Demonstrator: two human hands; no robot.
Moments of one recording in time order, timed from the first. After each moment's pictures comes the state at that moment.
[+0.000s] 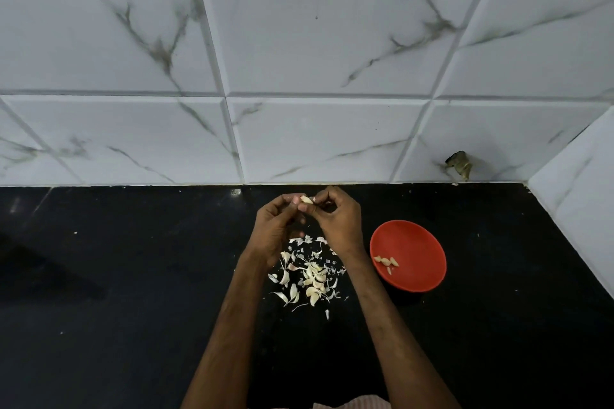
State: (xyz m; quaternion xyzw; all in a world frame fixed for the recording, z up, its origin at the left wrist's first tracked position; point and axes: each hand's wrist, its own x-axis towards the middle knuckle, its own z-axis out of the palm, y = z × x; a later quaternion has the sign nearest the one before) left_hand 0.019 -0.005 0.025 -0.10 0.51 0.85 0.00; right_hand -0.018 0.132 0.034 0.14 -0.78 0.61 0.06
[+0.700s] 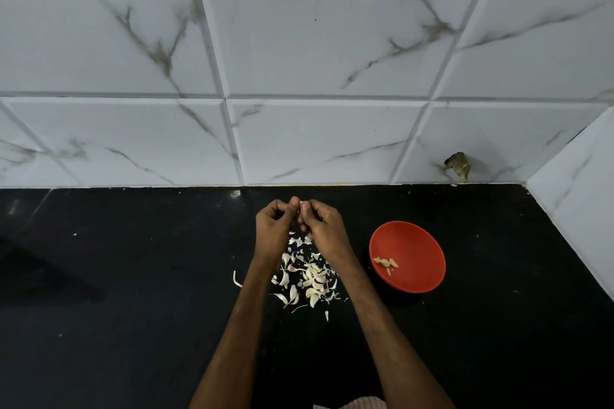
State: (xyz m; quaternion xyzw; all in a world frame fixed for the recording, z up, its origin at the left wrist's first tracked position) left_hand 0.017 0.003 0.011 -0.09 0.60 0.79 -0.12; right_hand -0.007 0.120 0.028 0.11 -0.75 0.64 -0.11
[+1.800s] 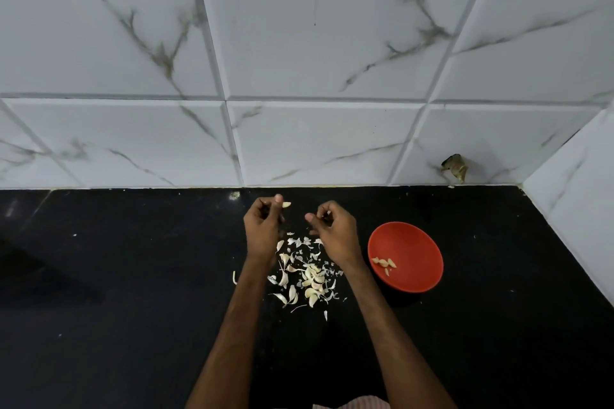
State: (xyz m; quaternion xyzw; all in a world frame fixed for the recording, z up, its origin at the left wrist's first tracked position) left_hand 0.015 -0.005 0.006 -0.21 0.58 0.77 -0.18; right_hand -0.013 0.137 0.011 0.08 -0.79 0.61 -0.03
